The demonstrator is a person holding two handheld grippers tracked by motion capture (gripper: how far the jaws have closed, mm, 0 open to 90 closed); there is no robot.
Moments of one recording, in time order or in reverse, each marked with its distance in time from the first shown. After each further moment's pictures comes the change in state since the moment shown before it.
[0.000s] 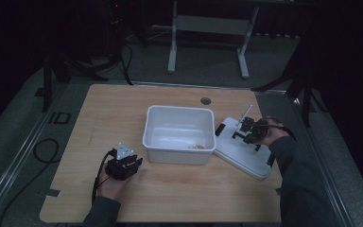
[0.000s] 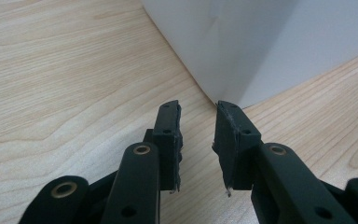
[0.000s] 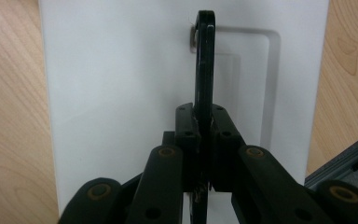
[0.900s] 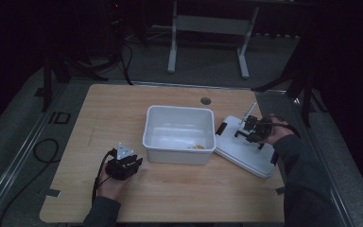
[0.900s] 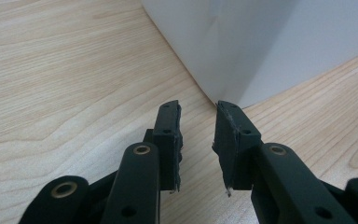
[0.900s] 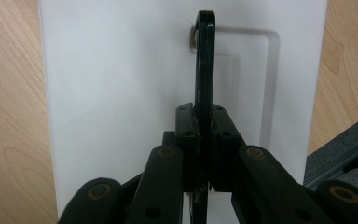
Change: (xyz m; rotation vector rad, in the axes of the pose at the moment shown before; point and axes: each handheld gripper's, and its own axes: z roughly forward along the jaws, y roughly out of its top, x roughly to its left) left arm 0.000 0.000 0.000 0.000 0.000 0.000; right arm -0.001 -0.005 -0.017 -0.009 -0.008 -0.028
